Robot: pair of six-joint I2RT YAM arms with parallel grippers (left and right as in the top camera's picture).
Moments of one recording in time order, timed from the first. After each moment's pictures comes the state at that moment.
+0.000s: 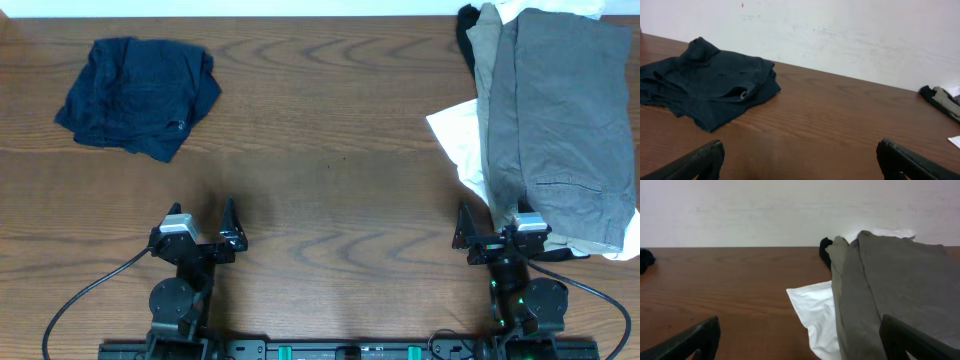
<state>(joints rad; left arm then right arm) -0.13 0.01 0.02 -0.11 -0.11 -0.25 0.03 0.02 0.01 -0.07 -0.05 0.06</state>
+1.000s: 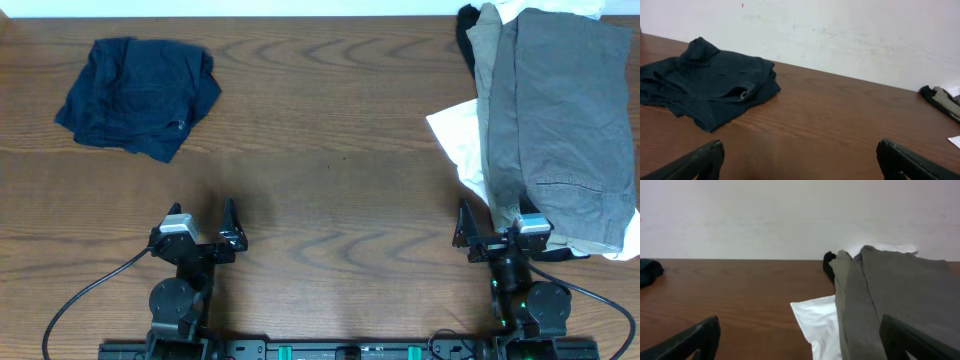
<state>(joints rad) -0.13 0.01 0.02 -0.11 -0.11 -0.25 0.03 0.02 0.01 0.01 -0.08 0.07</state>
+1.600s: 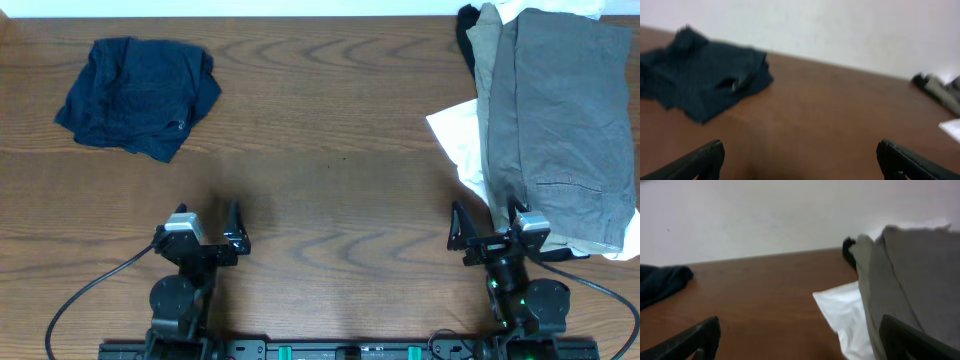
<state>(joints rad) -0.13 0.04 0.05 -0.16 -0.06 -0.25 0.03 0.03 0.02 -0.04 -0.15 0.21</state>
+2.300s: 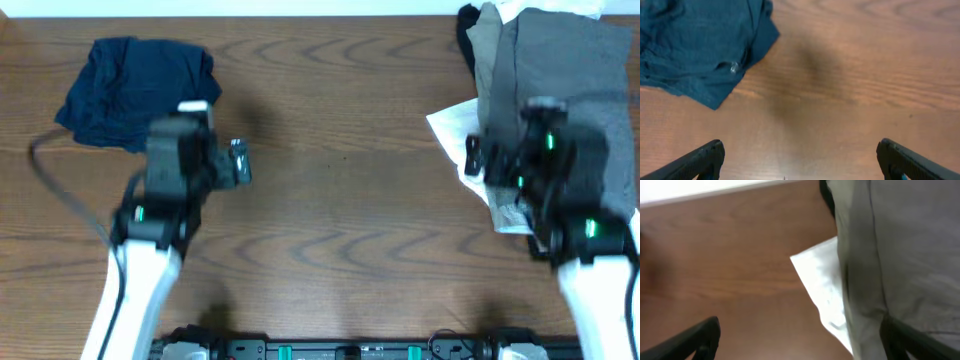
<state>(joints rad) -0.13 1.17 1.01 -0.65 -0.06 -0.17 0.03 1.11 1.05 -0.67 -0.05 0.18</state>
